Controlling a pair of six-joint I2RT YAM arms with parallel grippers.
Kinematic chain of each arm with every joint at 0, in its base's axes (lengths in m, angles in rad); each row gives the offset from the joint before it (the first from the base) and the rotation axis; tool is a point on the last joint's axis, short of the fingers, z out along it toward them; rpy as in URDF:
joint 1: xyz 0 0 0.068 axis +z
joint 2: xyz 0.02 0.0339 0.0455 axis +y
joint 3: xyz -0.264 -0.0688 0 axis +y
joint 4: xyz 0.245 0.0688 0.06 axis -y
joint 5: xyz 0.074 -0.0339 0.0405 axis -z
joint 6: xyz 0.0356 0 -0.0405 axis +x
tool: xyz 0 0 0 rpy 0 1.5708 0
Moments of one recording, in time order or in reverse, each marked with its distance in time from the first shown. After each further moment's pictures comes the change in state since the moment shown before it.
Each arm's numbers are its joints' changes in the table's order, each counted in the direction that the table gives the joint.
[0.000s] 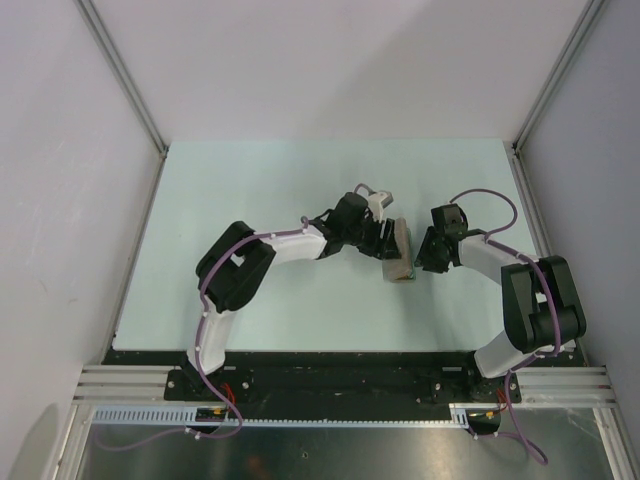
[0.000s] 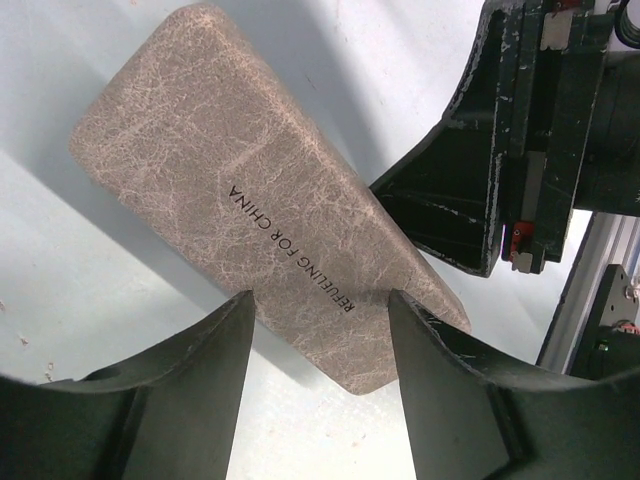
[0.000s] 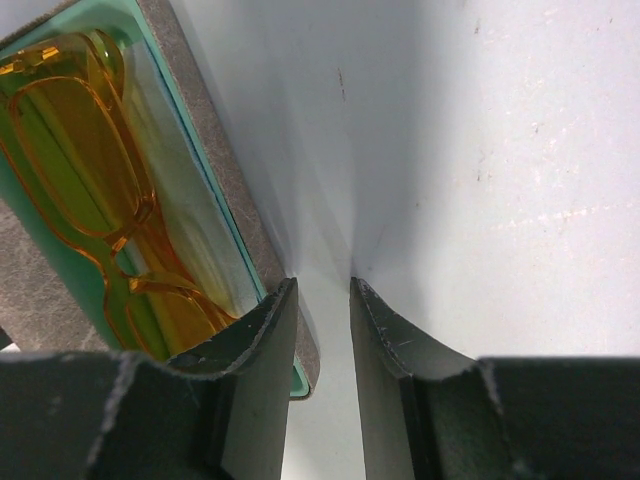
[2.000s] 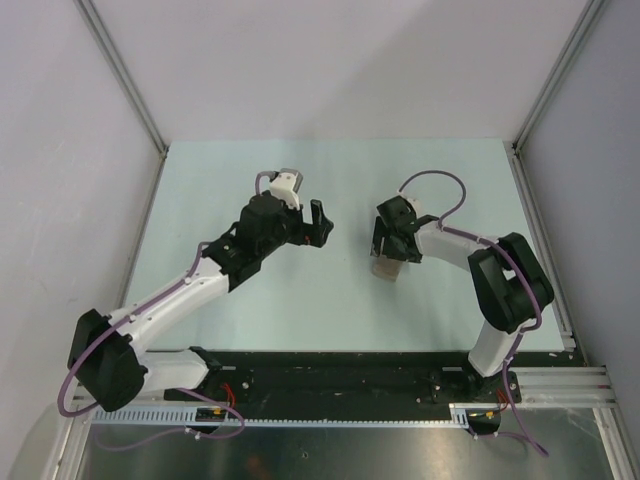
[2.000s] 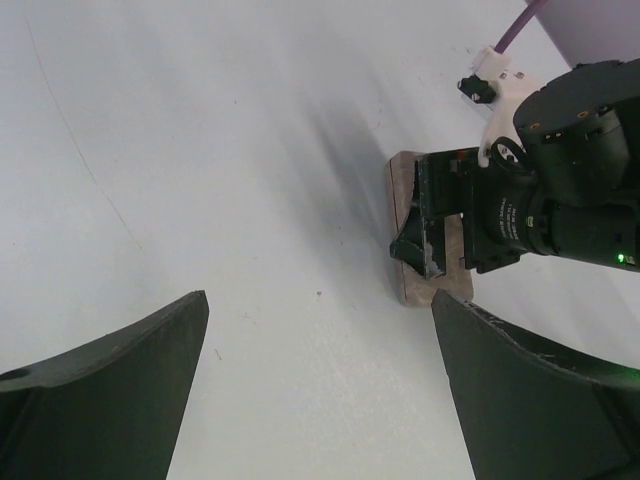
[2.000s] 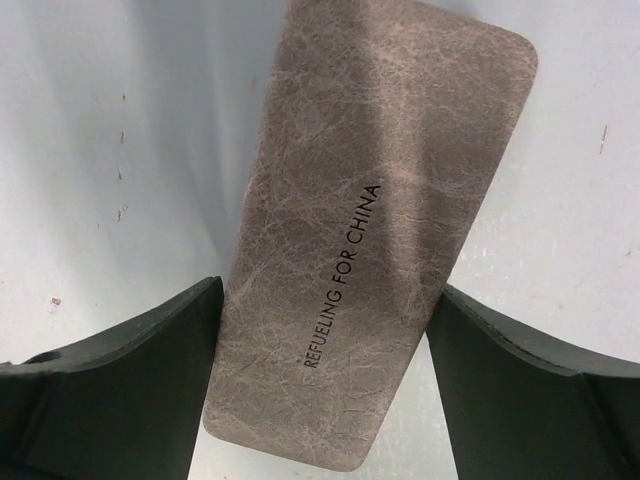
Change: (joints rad) left arm 0.121 -0.866 0.442 -0.202 -0.501 0.095; right arm 0.282 0.182 -0.241 -0.074 0.249 0.016
